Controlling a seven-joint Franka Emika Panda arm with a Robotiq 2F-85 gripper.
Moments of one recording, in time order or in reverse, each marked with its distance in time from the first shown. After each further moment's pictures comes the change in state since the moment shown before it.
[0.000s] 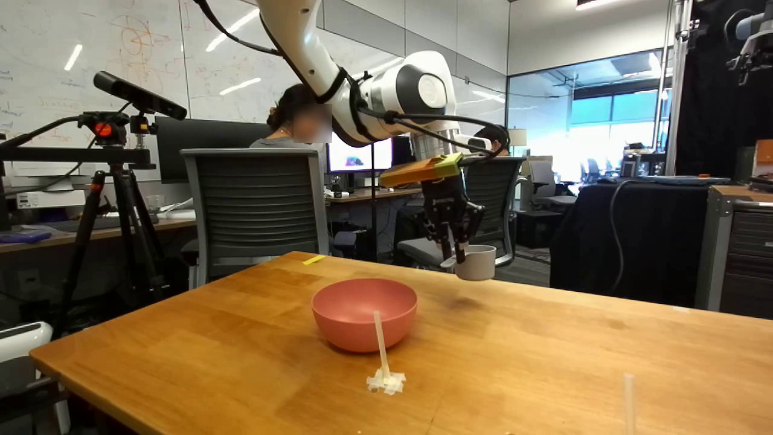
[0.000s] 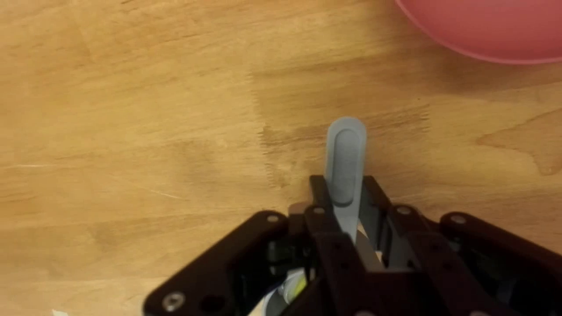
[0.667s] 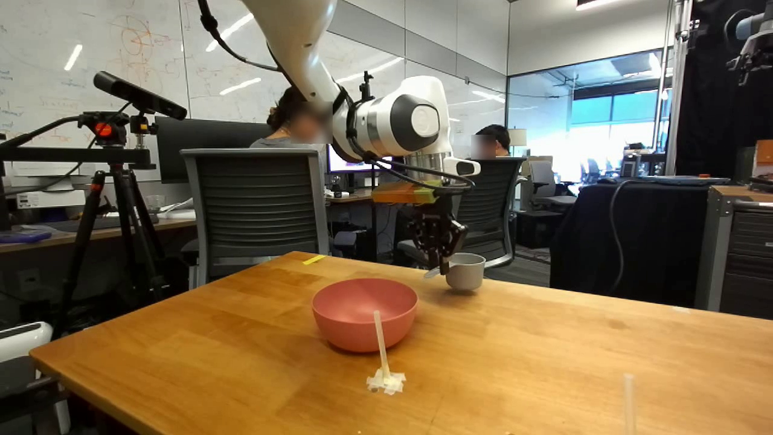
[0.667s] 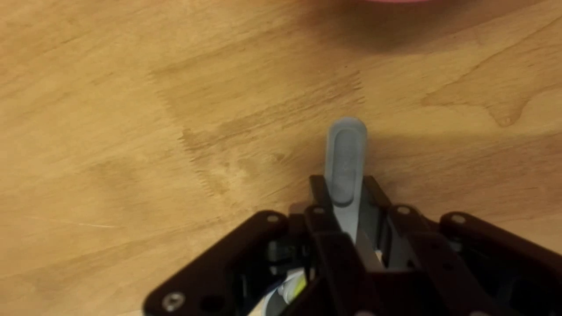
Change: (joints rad) arm 0.011 0.096 0.029 0.076 0.090 0.038 0.140
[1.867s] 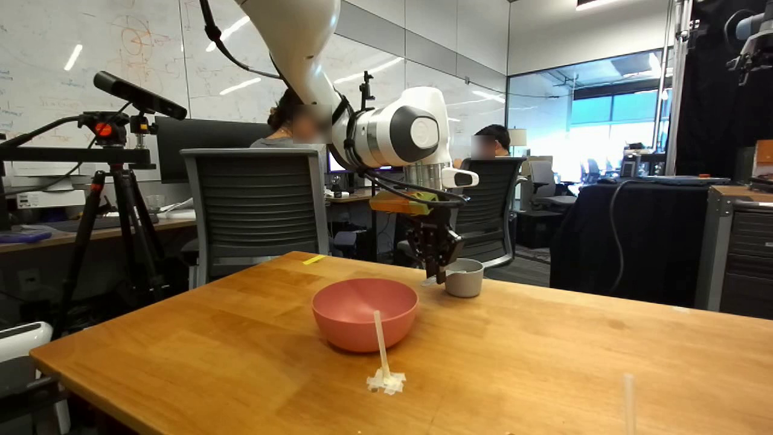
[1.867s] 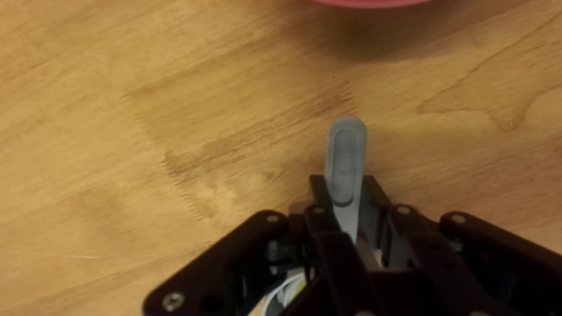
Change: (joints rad) arm 0.000 0.036 0.005 0.016 0.017 0.006 0.046
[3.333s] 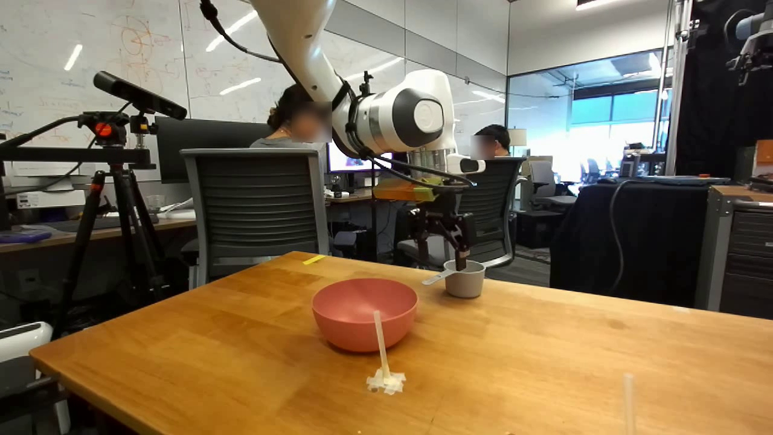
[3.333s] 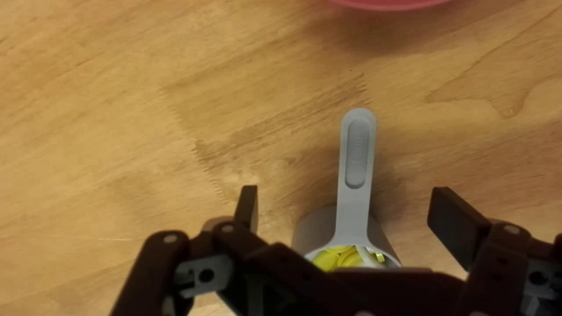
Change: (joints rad) arm -0.020 -0.058 0.002 -0.044 0.000 0.001 -0.008
